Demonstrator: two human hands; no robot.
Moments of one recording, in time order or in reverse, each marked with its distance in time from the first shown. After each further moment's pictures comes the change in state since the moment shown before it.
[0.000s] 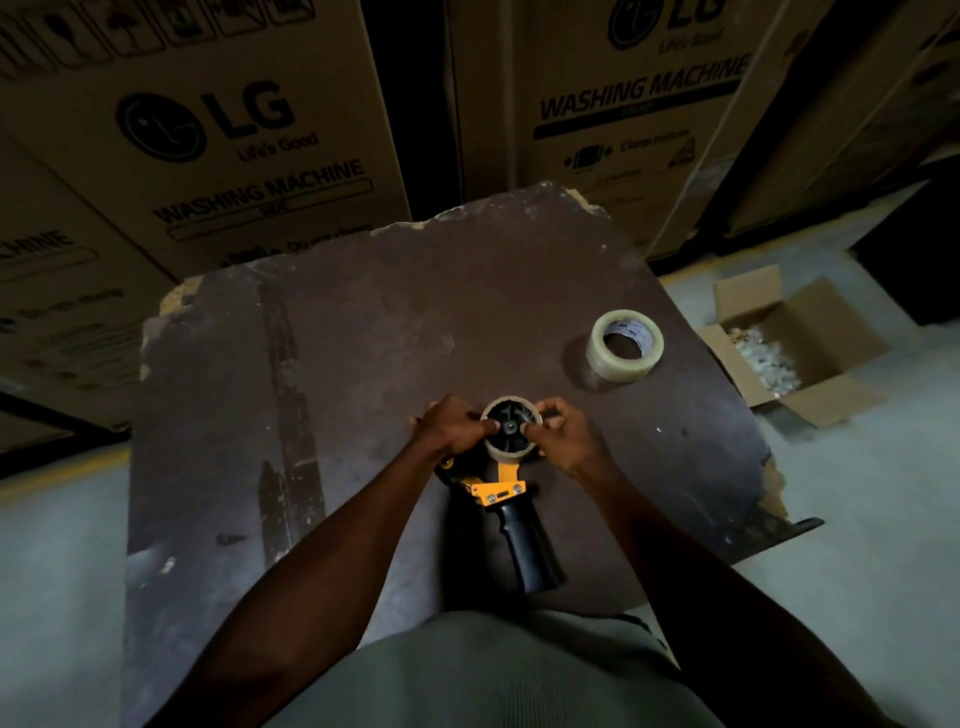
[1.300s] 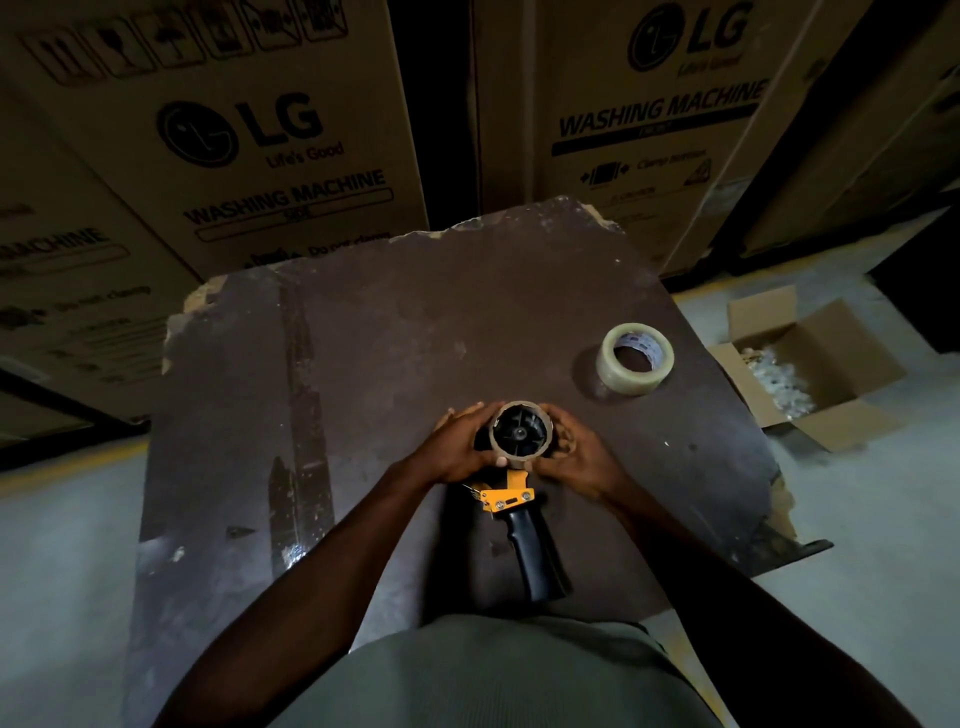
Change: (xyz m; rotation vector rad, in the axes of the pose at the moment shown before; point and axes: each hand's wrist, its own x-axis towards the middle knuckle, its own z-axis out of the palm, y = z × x) left_hand -0.021 -0.021 -0.005 0.073 -0.107 0.469; right_hand -0.037 -0.016 -0.027 0.231 -0.390 -0.251
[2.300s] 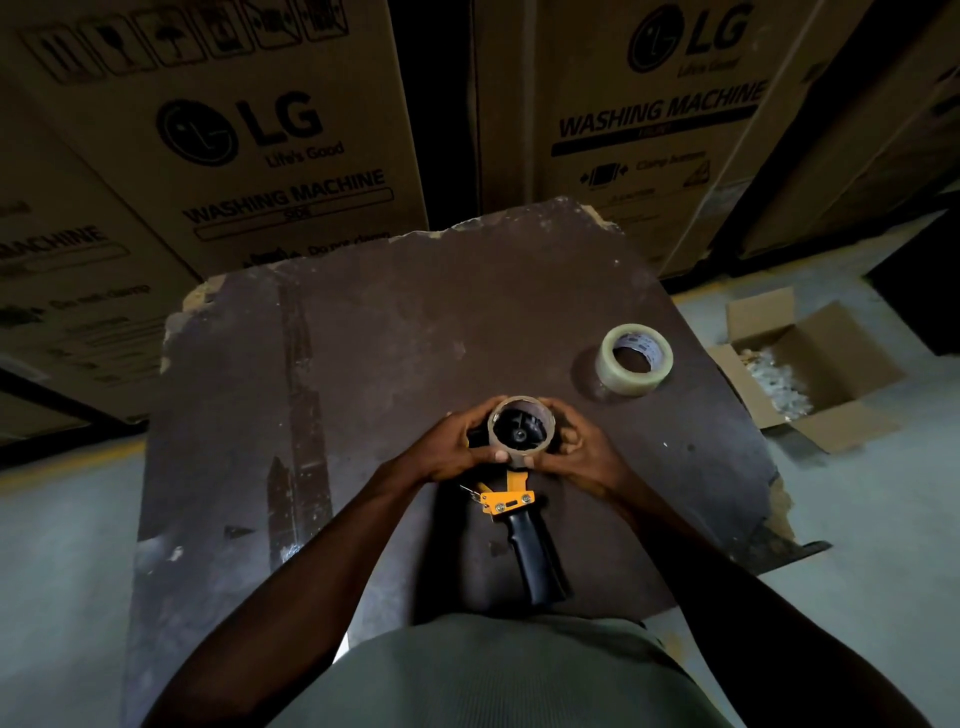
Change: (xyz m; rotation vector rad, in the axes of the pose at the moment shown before) left_hand -0.015 0.014 -0.010 -0.332 -0.026 0.022; right_hand 0.004 0.002 -0.006 0.002 0.027 0.016
